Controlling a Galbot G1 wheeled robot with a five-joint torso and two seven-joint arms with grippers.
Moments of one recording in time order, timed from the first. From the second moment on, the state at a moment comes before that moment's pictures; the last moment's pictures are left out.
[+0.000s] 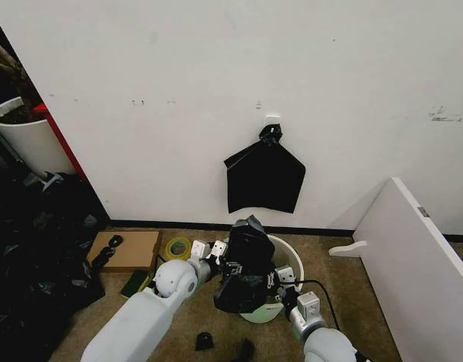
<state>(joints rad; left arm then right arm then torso) 0.91 -1.19 0.04 -1.60 -0.59 0.72 0.07 -1.33 0.98 -0.07 1.95 0.40 -0.12 0.37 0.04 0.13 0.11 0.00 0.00</state>
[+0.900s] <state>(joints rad) 1.13 -1.20 -0.10 -1.68 -0.65 0.68 0.03 -1.33 0.99 -0.03 1.88 0.46 0.13 0.25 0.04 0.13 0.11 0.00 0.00</state>
